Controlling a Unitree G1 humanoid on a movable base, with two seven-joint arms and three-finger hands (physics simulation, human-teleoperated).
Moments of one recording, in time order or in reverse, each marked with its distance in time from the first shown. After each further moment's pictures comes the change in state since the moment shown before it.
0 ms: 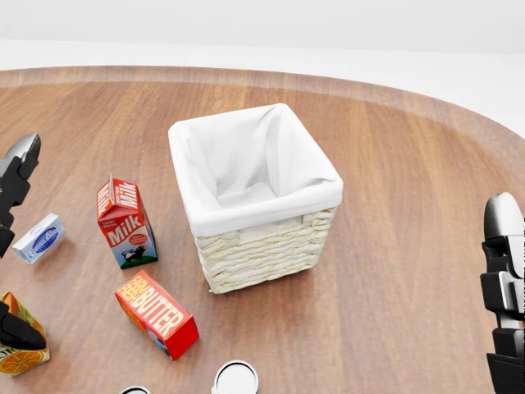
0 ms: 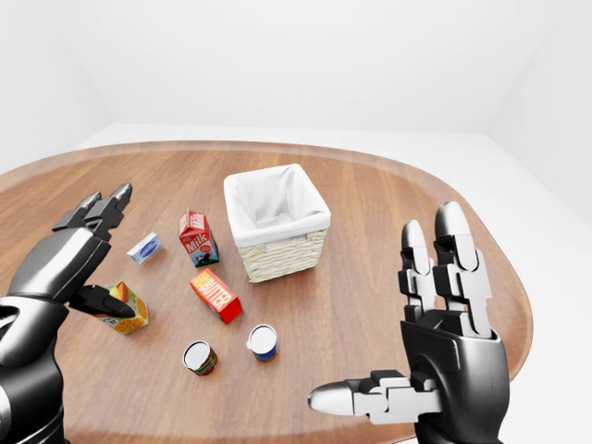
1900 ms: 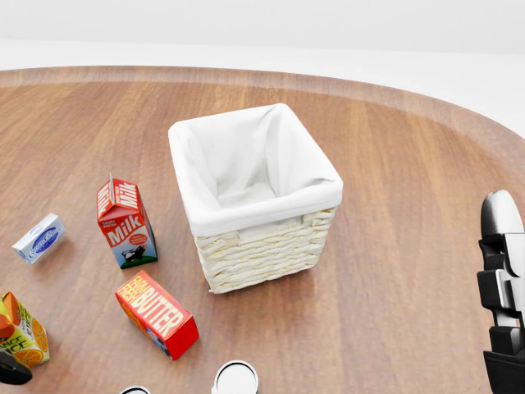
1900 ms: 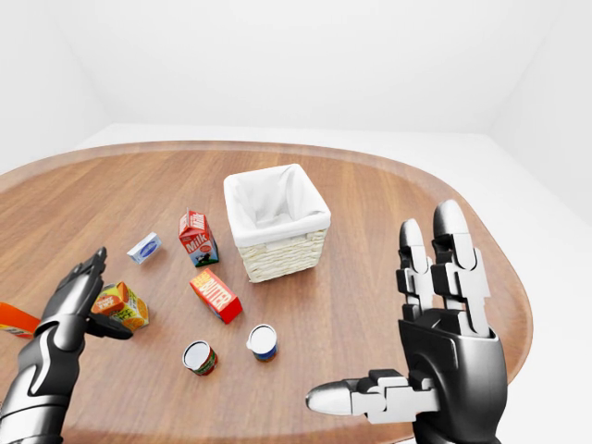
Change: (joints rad) left arm -0.042 0.164 -0.013 0.951 -0.161 0.000 0.570; right arm -0.011 -0.004 0.014 0.000 -0.005 0.000 -0.008
